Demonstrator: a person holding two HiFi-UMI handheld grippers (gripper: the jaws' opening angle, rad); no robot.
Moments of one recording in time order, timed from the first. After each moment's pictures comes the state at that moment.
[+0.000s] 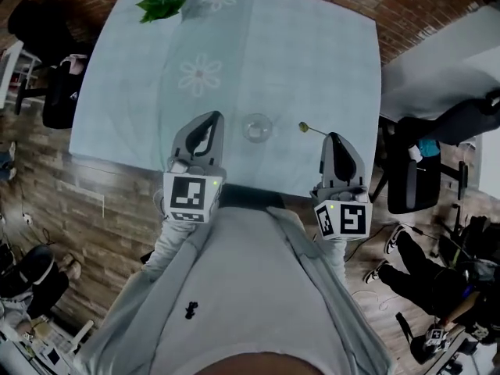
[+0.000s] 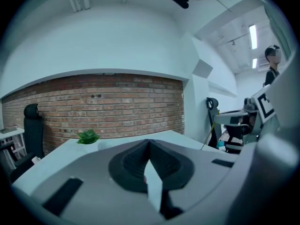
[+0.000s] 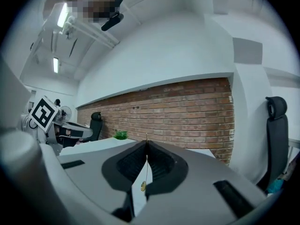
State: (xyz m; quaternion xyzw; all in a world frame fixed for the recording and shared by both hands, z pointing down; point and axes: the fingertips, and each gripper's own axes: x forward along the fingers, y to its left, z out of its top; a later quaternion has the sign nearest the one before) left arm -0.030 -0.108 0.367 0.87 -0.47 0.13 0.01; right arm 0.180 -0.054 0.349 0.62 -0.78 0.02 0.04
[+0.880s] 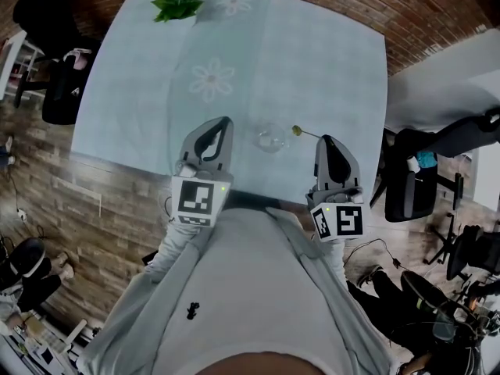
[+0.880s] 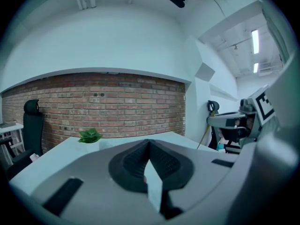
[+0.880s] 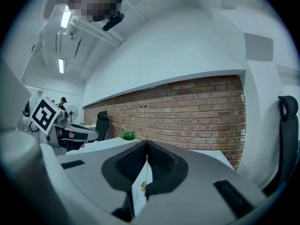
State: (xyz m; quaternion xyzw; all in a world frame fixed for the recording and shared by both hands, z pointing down) left arm -0.058 -0.119 0.366 0.87 -0.47 0.12 0.02; right arm 0.122 -0.080 0.343 0.59 -0.81 0.02 0.05
